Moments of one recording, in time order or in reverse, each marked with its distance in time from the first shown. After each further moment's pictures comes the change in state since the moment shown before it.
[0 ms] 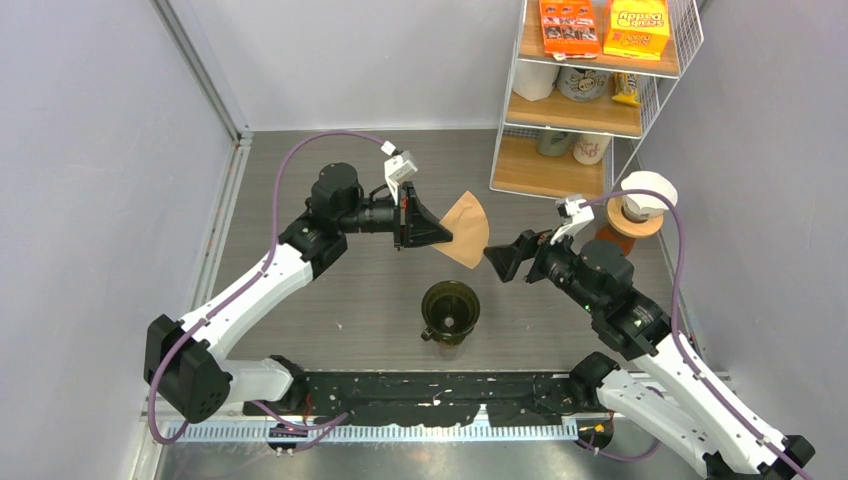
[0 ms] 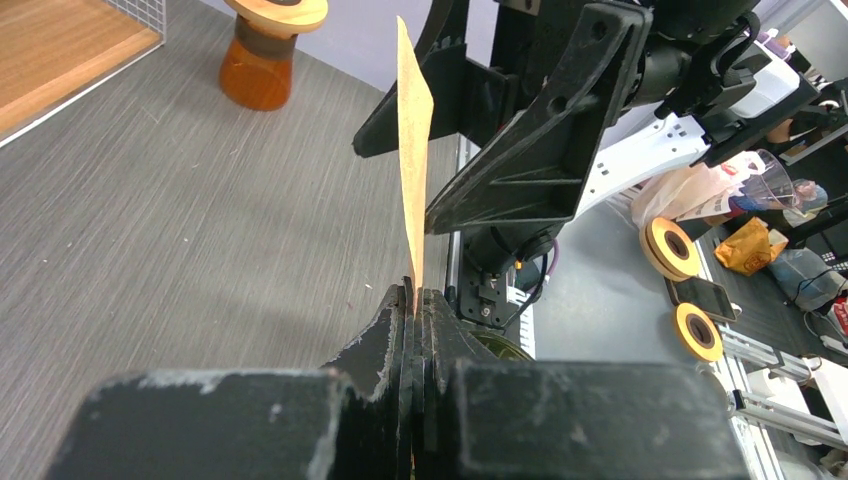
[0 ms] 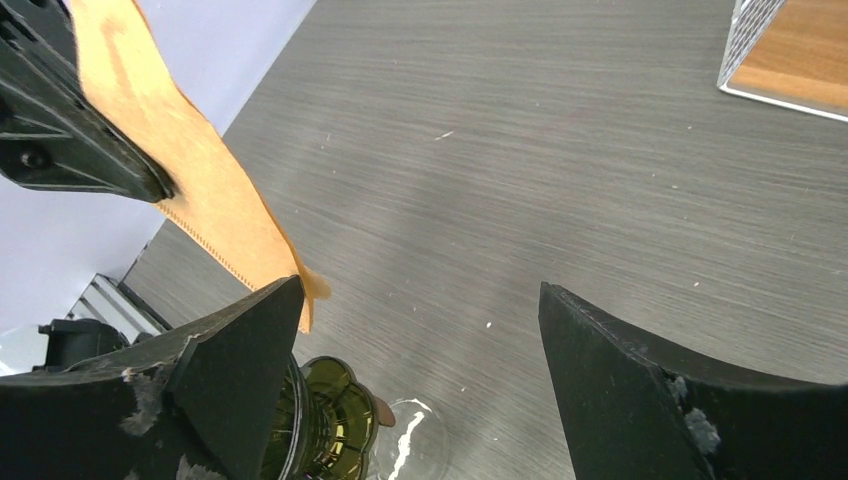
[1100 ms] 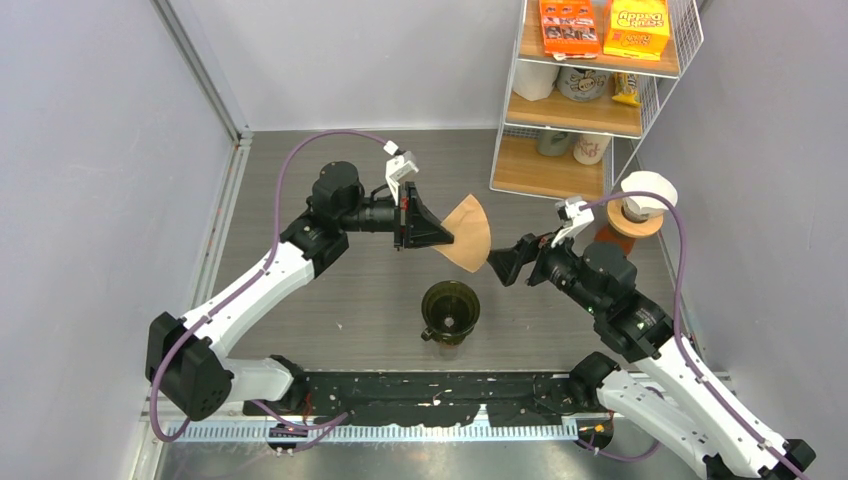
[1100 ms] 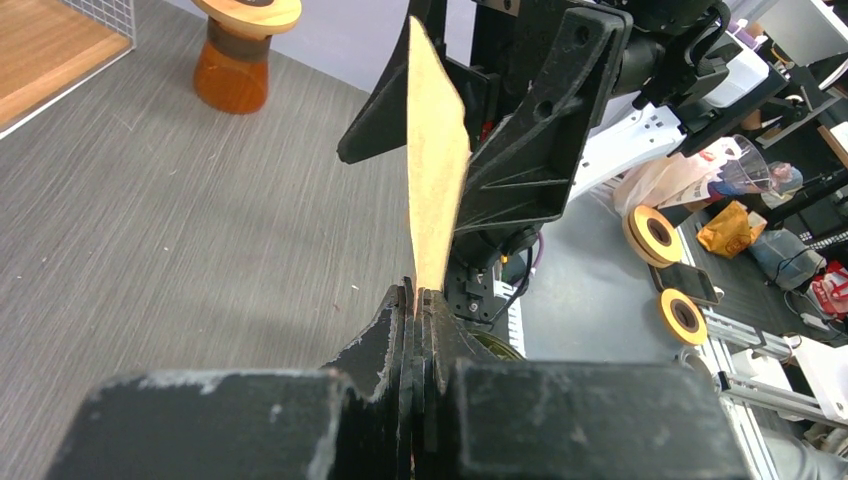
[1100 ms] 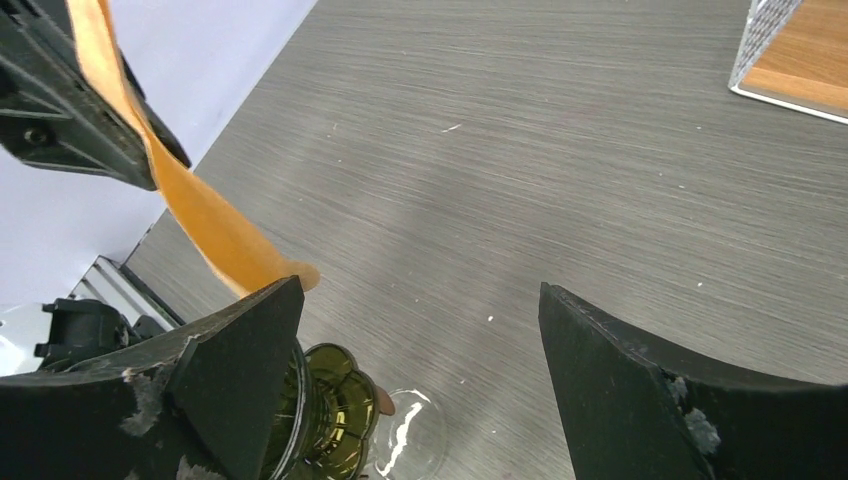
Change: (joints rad) left arm 0.000 0.013 0.008 0.019 0.054 -0.006; right arm -0.004 -0.006 -0.001 -0.015 -0.034 -0.022
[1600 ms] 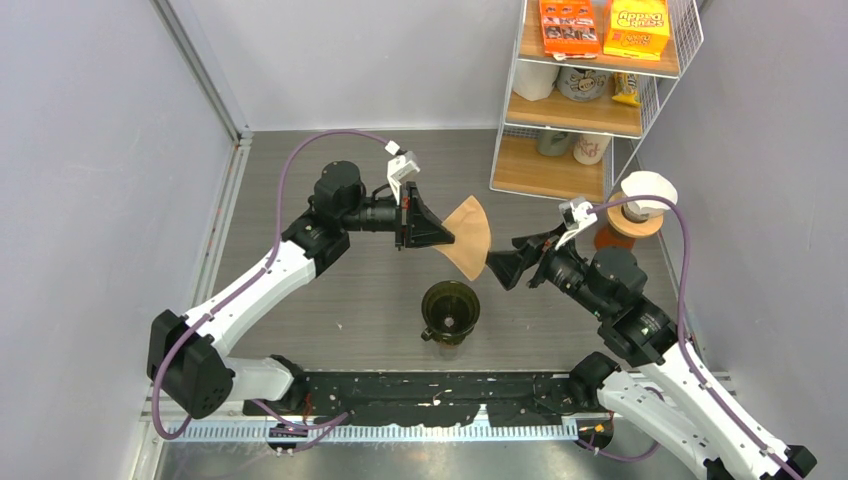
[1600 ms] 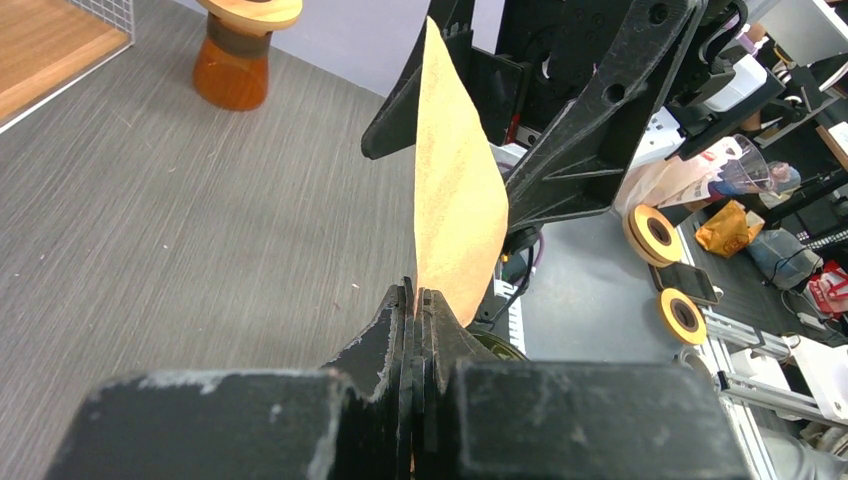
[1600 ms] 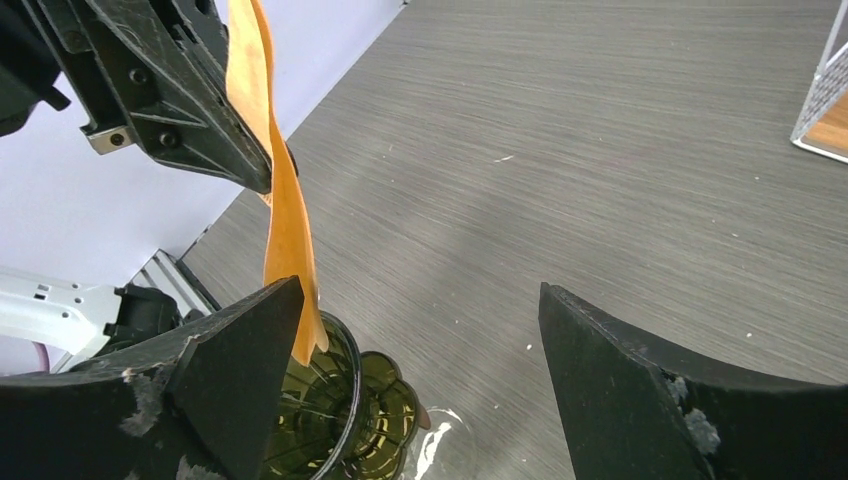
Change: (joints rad) left arm 0.000 0.011 0.002 0.001 0.000 0.000; right arm 0.000 -0.031 -0.008 0.064 -0.090 0.003
